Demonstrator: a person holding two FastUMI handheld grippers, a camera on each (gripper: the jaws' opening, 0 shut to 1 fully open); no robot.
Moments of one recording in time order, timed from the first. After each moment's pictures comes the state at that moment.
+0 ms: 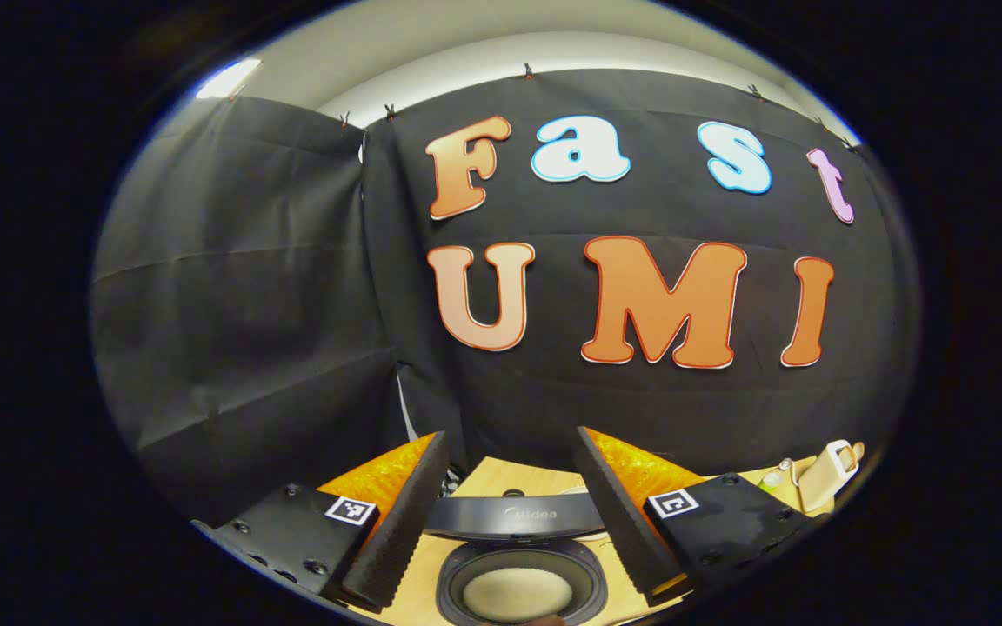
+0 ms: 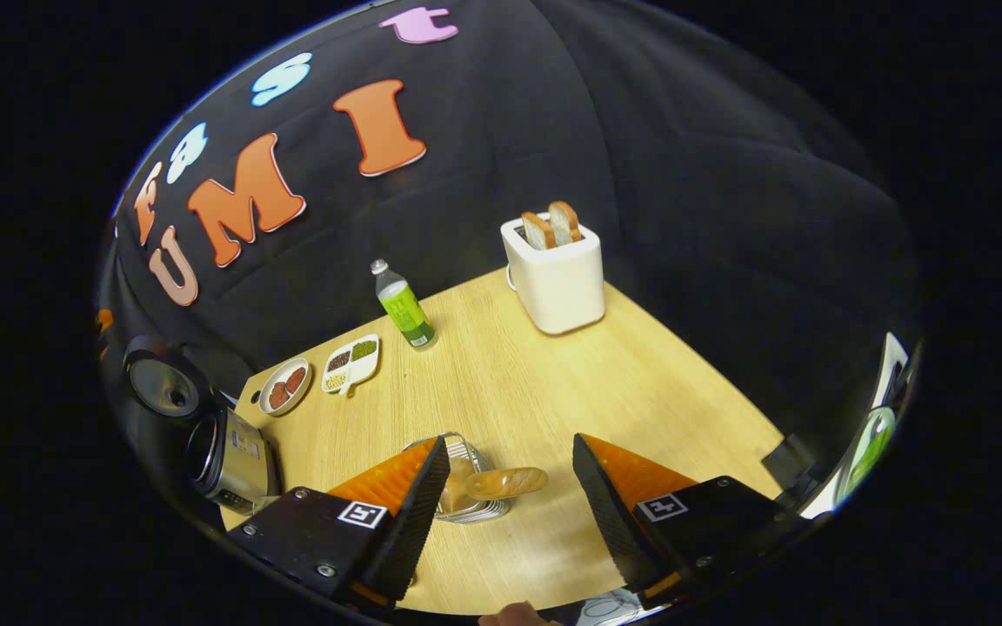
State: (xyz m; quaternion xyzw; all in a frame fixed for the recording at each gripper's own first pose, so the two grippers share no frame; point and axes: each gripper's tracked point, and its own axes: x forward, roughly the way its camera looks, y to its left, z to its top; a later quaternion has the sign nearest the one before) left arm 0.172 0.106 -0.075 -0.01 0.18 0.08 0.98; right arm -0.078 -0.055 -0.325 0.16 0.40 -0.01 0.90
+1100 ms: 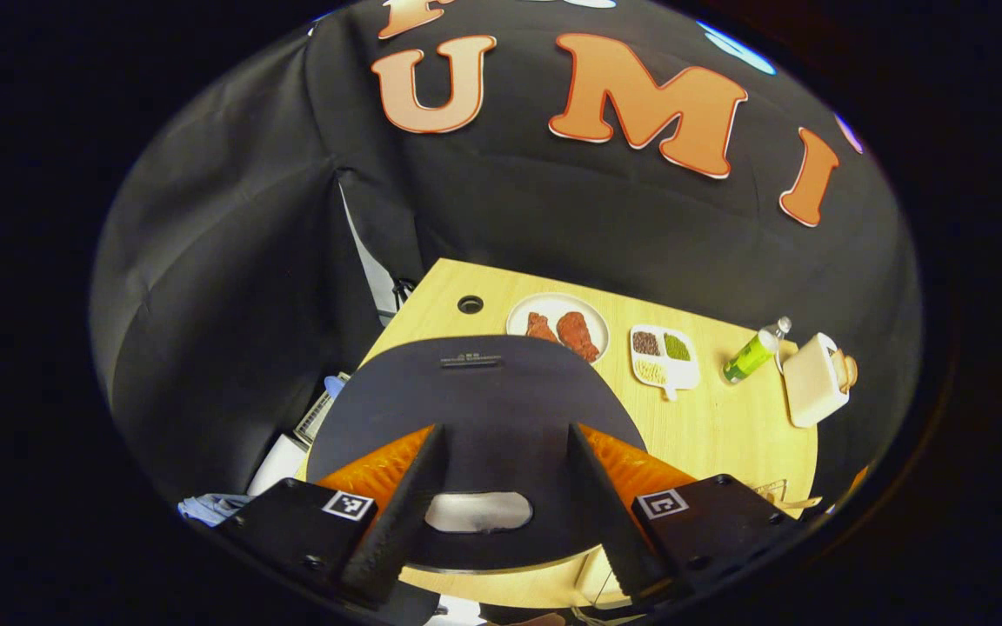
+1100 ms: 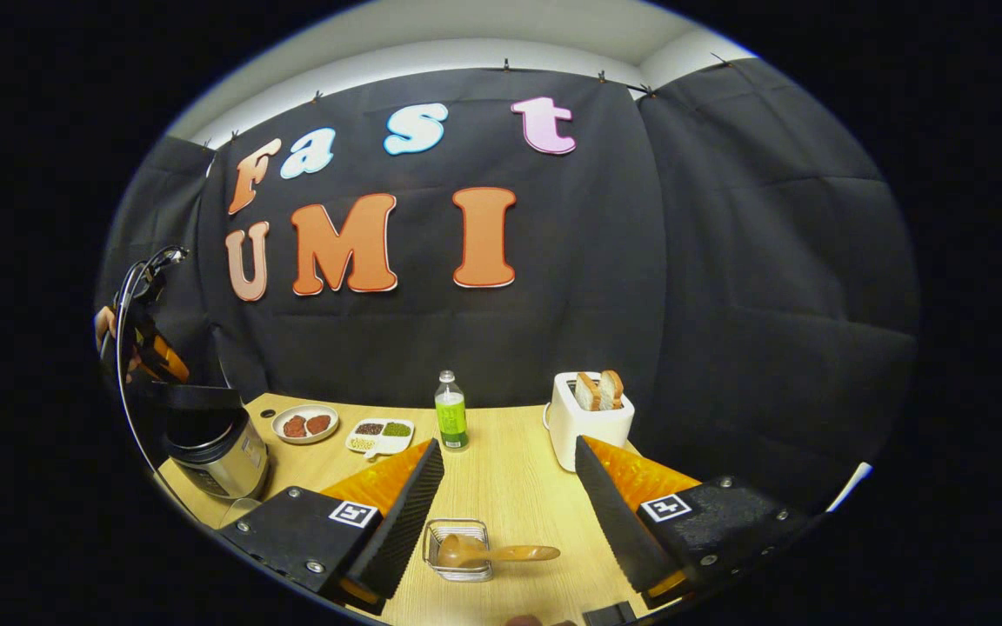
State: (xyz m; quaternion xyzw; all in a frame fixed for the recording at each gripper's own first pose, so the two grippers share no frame) left arm 0.073 0.047 -0.298 -0.05 0.48 0.03 0.87; right arm -0.051 -0.025 -0.211 0.04 0.18 0.05 0.98
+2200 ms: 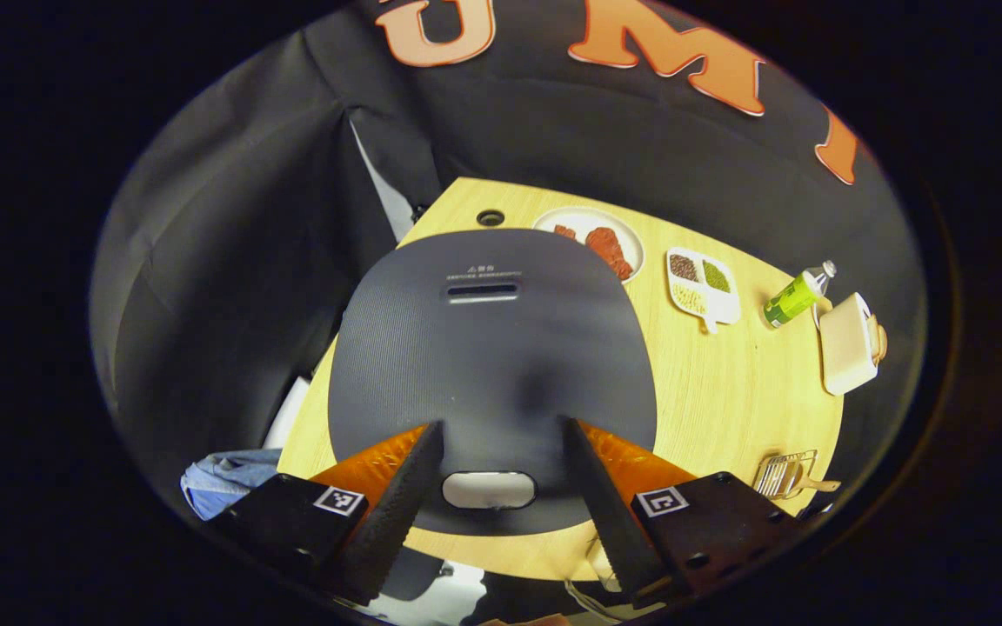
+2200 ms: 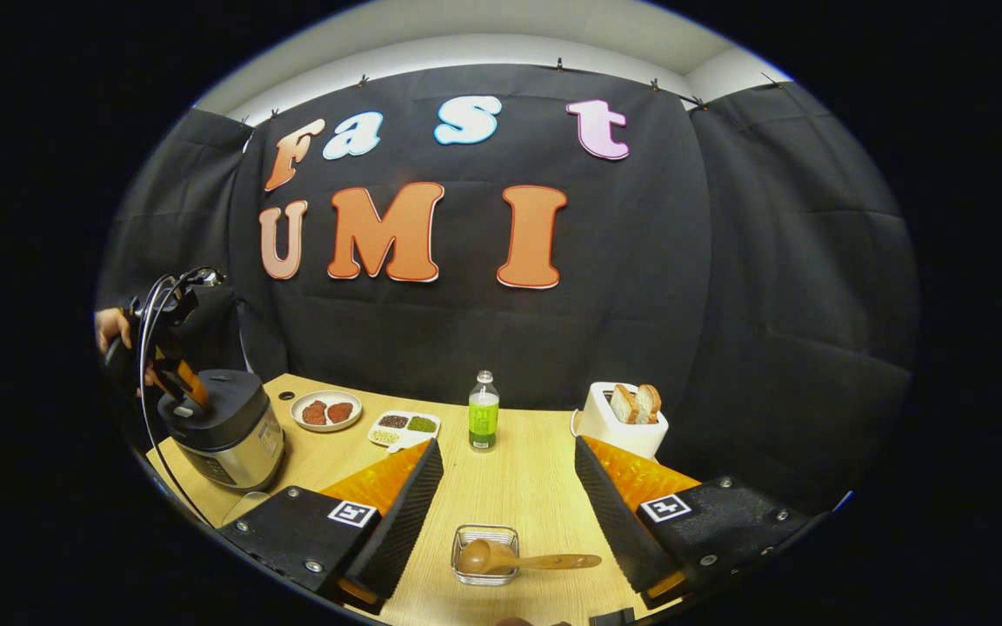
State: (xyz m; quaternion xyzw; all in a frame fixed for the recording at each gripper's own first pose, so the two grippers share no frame) left arm 0.032 0.046 -0.349 -0.03 0.54 0.06 0.84; right arm -0.044 0.027 -0.197 0.00 0.18 0.11 0.98
